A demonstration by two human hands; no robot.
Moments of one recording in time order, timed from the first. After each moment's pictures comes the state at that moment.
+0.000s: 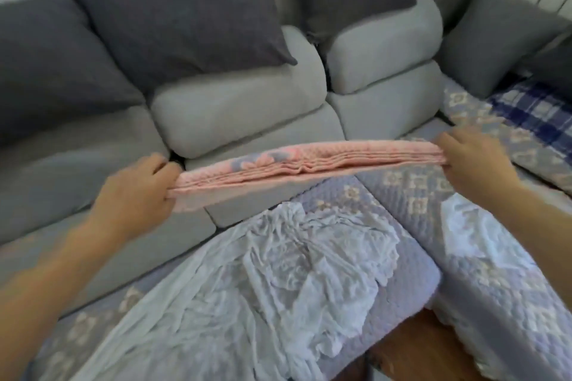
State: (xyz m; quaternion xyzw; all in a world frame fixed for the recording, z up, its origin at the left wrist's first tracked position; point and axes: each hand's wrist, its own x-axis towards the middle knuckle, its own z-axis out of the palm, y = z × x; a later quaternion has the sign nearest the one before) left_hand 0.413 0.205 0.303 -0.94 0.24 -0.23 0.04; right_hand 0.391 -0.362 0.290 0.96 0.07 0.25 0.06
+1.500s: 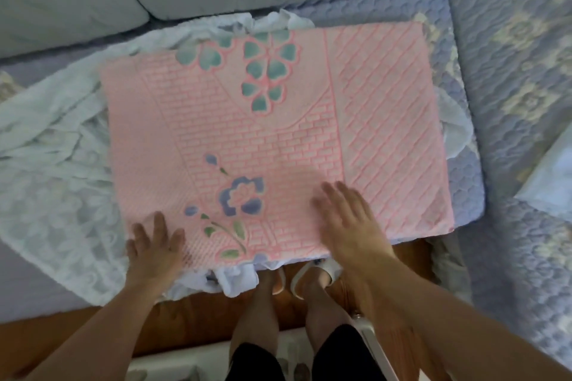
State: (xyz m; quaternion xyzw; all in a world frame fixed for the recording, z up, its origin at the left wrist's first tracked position) left_hand 0.177 0.066 -0.210 -0.81 -0.43 0.36 -0.17; right_hand 0.285 -0.311 -0.202 0.95 0.26 -0.17 -0.09
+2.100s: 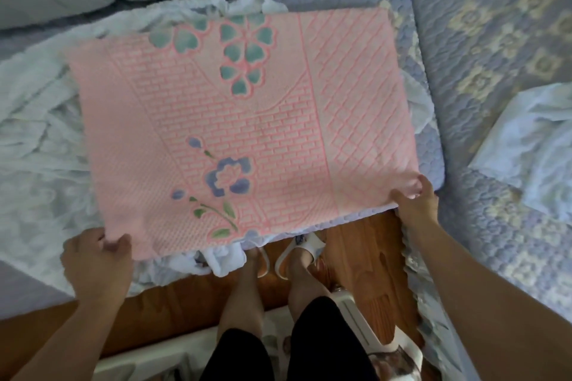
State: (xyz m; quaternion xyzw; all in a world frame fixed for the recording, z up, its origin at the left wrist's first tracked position) left_hand 0.142 0.097 -0.174 -0.86 -0.46 0.11 -0.16; right_hand 0.307 -0.420 -0.183 0.81 -0.44 -0.22 -0.32
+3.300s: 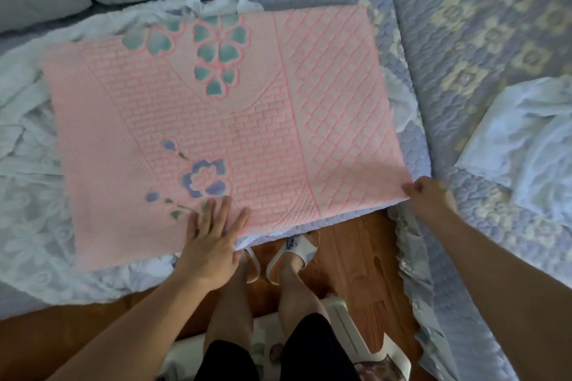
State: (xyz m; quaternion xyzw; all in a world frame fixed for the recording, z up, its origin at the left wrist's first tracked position) left_hand 0.179 -0.079 -0.206 -0.94 0.06 0.34 -0.05; right_hand 0.334 -0.500 -0.195 0.89 -0.29 -0.30 -0.16
